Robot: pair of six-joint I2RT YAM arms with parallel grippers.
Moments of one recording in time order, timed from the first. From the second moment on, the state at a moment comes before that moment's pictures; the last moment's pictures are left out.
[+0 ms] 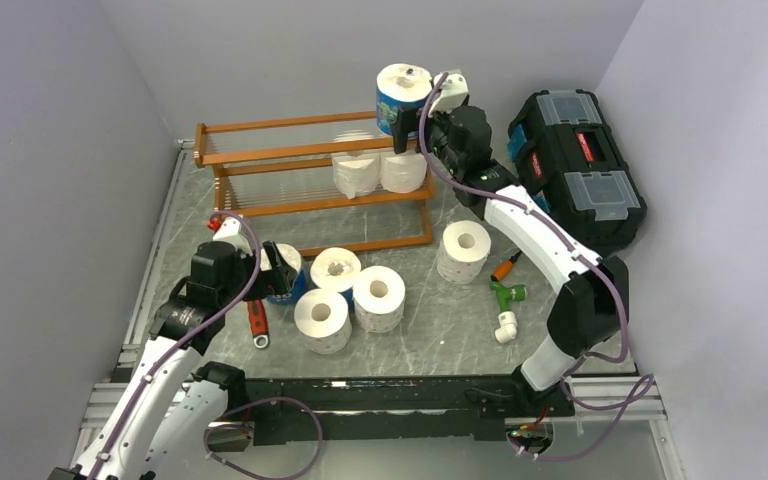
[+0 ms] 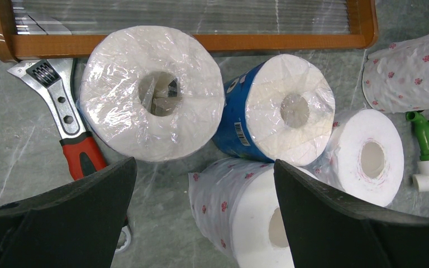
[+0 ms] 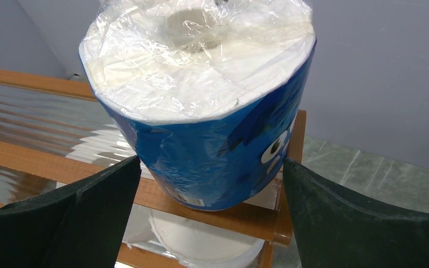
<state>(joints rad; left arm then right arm) -0.28 0.65 0.65 -0.59 0.05 -0.47 0.48 1.62 1.48 0.09 0.07 0.11</state>
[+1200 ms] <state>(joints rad) -0.28 0.68 0.66 -0.59 0.04 -0.48 0.56 0.90 0.87 -0.14 0.03 0.50</state>
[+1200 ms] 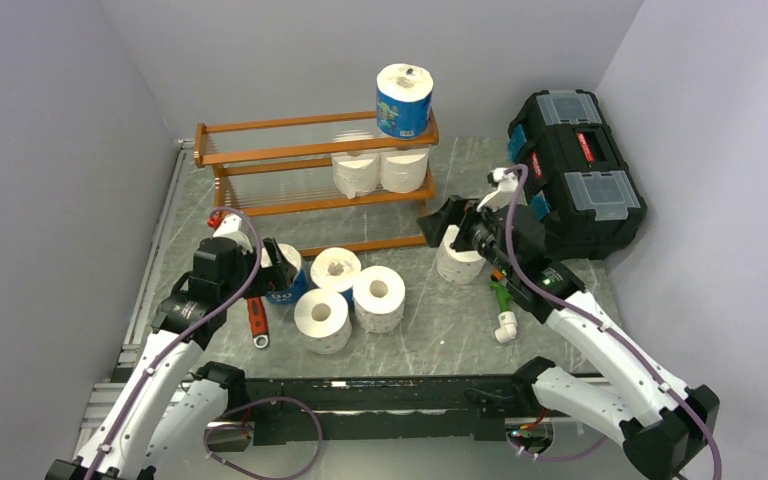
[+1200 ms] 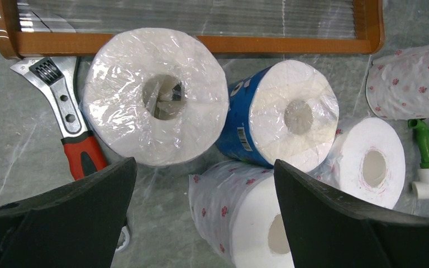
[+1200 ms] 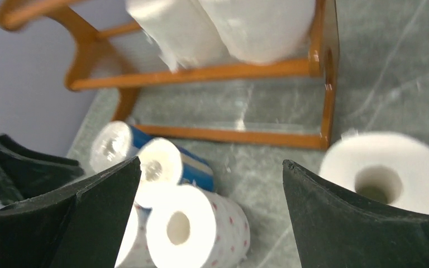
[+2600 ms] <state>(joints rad) -0.08 0.88 0.71 -0.62 0.01 -0.71 0.57 0.95 0.75 -0.08 0.06 0.56</state>
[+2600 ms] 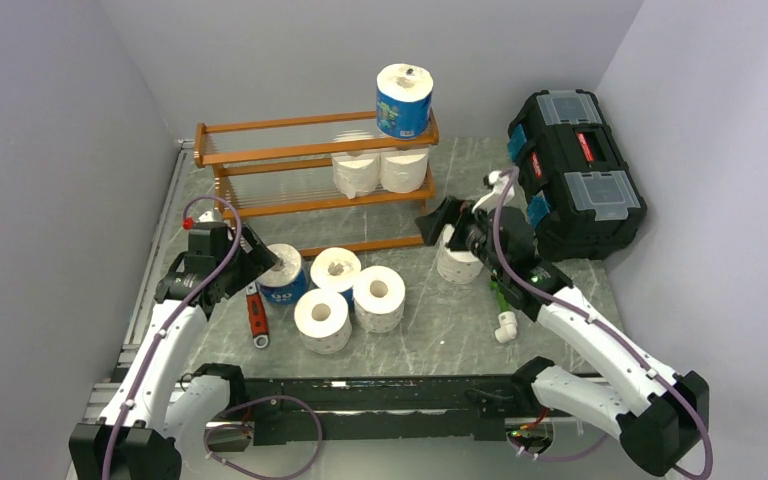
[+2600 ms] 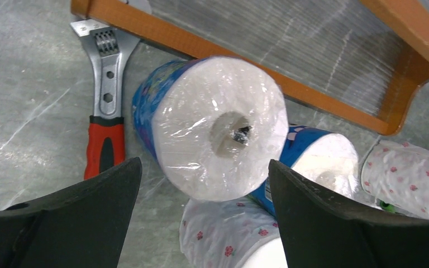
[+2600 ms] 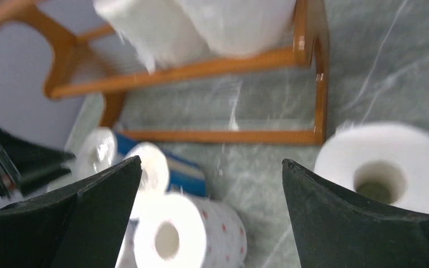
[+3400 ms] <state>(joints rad) -0.08 0.81 0.68 -0.62 0.12 -0.65 0.38 1.32 1.16 0.21 -0.06 0.02</state>
